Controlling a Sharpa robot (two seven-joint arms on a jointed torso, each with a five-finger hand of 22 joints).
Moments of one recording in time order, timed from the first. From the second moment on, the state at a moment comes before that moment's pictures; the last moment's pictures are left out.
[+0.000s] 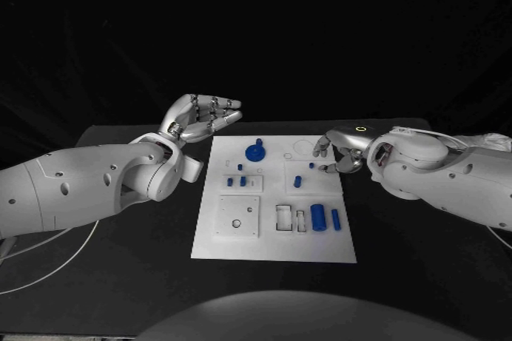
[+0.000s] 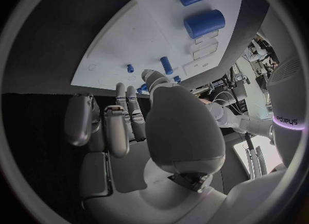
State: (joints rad) left arm 1.25 -0.87 -0.23 1.50 -0.26 -0.45 0.65; left_hand 1.35 -0.08 -0.11 0.29 0.23 0.99 0.12 0.07 0.07 0.76 0.10 0.24 0.07 0.56 0.10 0.57 0.39 0.12 0.60 0.14 0.23 1.16; right arm 1.29 -0.77 -0.23 1.42 -1.60 -0.21 -0.09; right_hand 1.40 -0.15 0.19 0.24 0.44 0.87 0.09 0.22 0.29 0.82 0.08 0.38 0.49 1.47 0.00 1.47 1.31 0.07 1.39 0.10 1.27 1.31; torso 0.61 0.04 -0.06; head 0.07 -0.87
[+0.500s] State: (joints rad) left arm 1.25 -0.89 -0.23 1.53 -0.16 -0.36 0.65; left_hand 1.36 -0.13 -0.14 0.30 0.25 0.87 0.11 0.07 0.07 0.44 0.08 0.18 0.06 0.16 0.12 0.20 0.09 0.08 0.23 0.29 0.06 0.86; right arm 1.25 -0.74 -0.23 1.39 -1.60 -0.25 -0.10; right_hand 1.42 -0.14 0.26 0.21 0.49 0.88 0.09 0.18 0.29 0.83 0.08 0.37 0.48 1.47 -0.01 1.47 1.31 0.07 1.40 0.09 1.28 1.31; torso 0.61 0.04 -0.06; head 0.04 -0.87
